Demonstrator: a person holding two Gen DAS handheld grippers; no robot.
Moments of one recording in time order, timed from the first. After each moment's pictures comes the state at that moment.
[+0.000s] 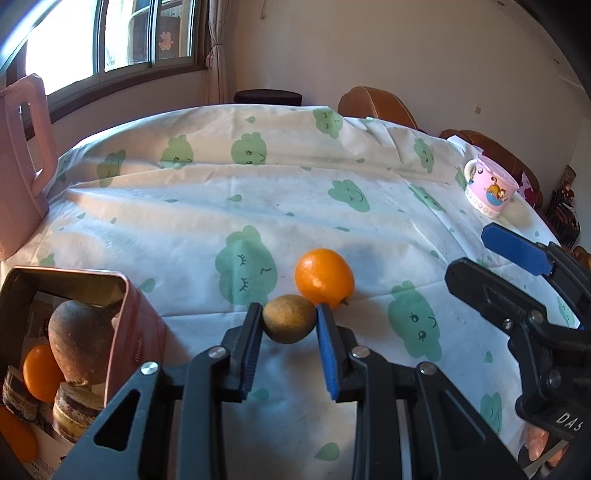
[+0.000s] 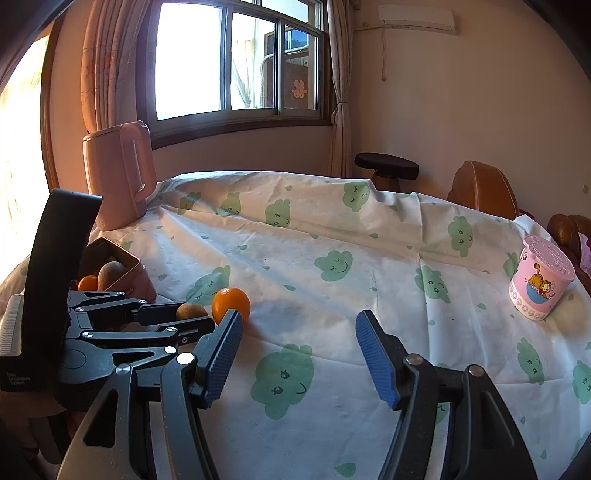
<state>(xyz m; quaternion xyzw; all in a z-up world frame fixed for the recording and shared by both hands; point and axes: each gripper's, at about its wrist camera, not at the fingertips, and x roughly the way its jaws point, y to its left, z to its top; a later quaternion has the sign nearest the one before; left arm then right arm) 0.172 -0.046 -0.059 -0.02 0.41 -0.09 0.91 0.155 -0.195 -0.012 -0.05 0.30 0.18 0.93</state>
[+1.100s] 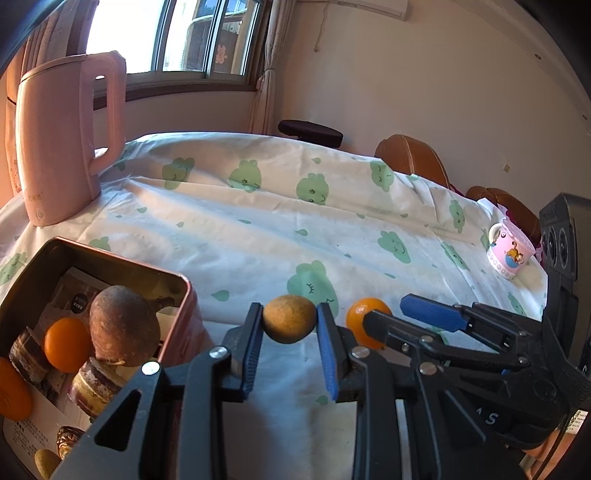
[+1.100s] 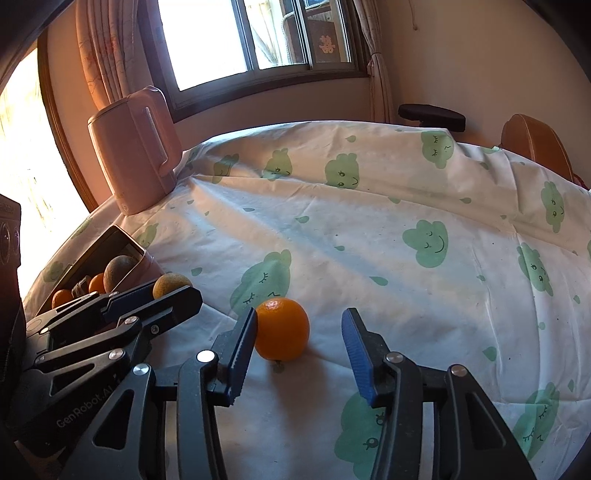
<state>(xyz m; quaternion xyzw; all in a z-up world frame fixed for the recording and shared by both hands) 0.158 0.001 -0.046 -0.09 0.35 -0.03 0.93 0.205 -0.144 -0.043 -0.01 0.40 0.27 0.88</state>
